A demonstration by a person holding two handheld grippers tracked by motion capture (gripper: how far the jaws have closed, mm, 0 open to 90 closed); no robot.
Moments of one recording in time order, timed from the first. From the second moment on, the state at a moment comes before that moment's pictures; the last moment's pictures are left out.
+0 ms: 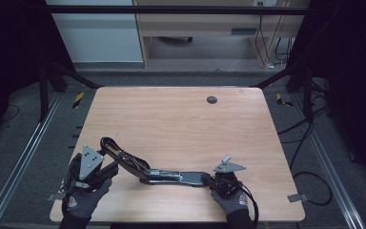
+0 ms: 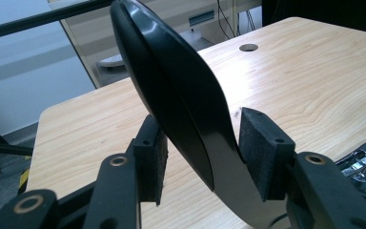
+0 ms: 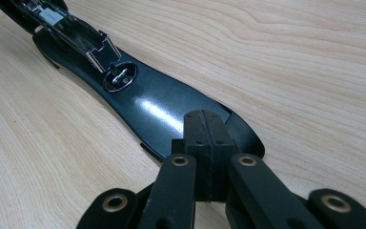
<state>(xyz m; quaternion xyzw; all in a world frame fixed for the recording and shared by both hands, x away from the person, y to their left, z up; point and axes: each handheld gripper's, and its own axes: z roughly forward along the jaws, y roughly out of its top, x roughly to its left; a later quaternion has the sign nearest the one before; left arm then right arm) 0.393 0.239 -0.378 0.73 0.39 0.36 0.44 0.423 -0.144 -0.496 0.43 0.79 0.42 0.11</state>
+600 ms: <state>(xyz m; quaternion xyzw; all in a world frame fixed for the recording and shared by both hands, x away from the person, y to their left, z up) 0.392 0.255 -0.387 0.72 0.40 0.35 0.45 0.423 -0.144 -0.496 0.43 0.79 0.42 0.11</state>
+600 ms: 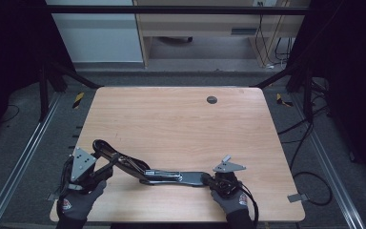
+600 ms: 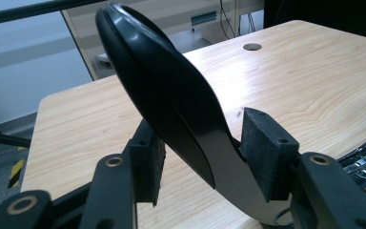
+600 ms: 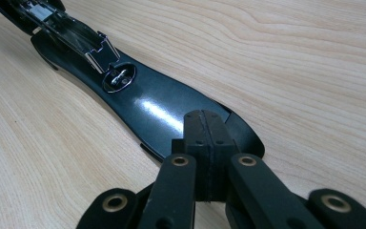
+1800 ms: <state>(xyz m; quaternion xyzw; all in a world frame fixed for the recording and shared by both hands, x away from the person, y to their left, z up) 0.390 0.269 -0.391 0.71 0.41 0.37 0.44 0.424 -0.143 -0.496 0.43 0.79 0.42 0.11</state>
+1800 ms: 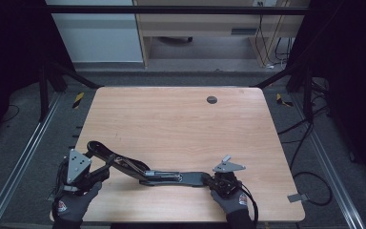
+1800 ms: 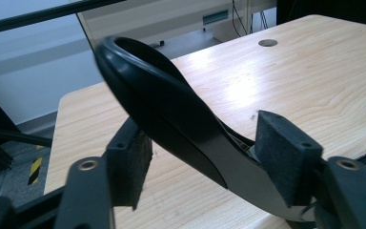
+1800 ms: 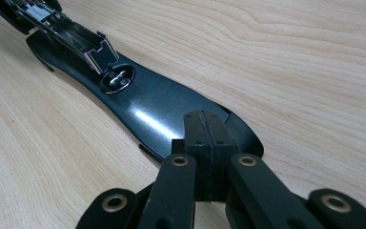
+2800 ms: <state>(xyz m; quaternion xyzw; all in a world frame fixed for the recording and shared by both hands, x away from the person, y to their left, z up) 0.372 0.280 -0.421 0.74 0.42 0.34 0.40 0.424 -0.142 -0.496 0.43 0.79 0.42 0.11</state>
